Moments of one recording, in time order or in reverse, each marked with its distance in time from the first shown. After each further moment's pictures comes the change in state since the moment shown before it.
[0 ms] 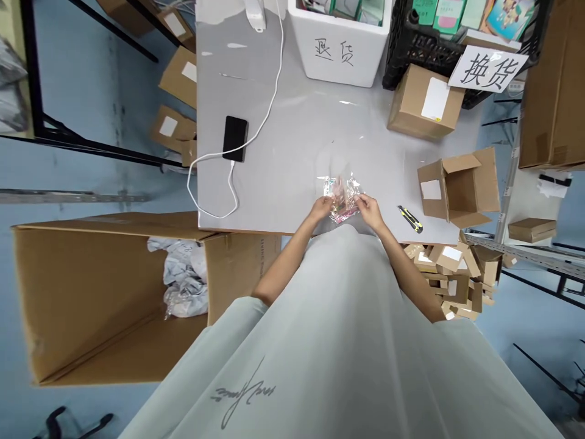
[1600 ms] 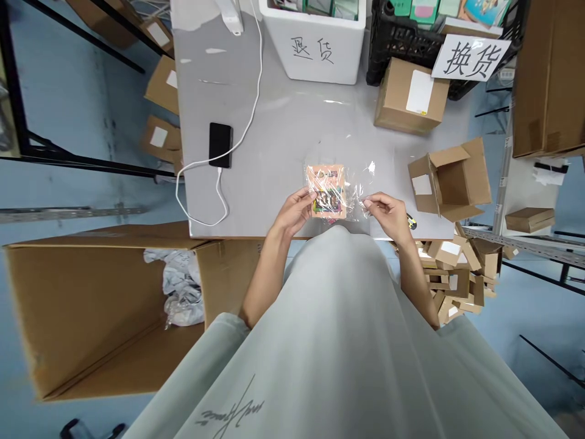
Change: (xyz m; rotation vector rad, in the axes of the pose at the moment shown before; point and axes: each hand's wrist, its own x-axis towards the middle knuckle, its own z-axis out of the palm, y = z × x) left_hand -0.100 0.084 -0.039 -0.462 -0.290 0.220; right_hand -0.077 -0.094 -0.066 0.081 0.092 -0.193
